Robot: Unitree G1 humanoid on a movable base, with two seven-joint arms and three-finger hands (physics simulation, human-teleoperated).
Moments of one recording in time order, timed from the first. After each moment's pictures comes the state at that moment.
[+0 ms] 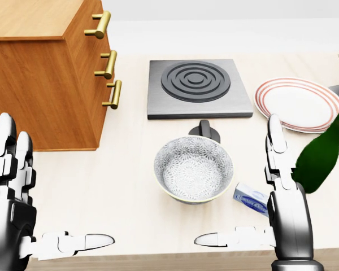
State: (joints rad) left arm 0.22 -0.01 0.01 -0.54 0.11 -0.09 0.01; right arm 0.20 -0.01 0.03 -0.44 -0.27 -0.09 -0.02
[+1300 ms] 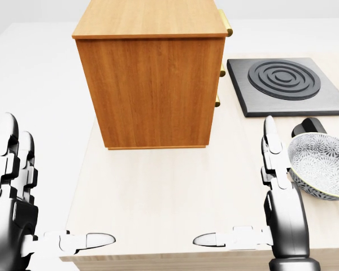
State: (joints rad) left arm 0.22 -0.01 0.01 -0.52 0.12 -0.09 0.02; right arm 0.18 -0.01 0.03 -0.40 -0.25 -0.09 -0.01
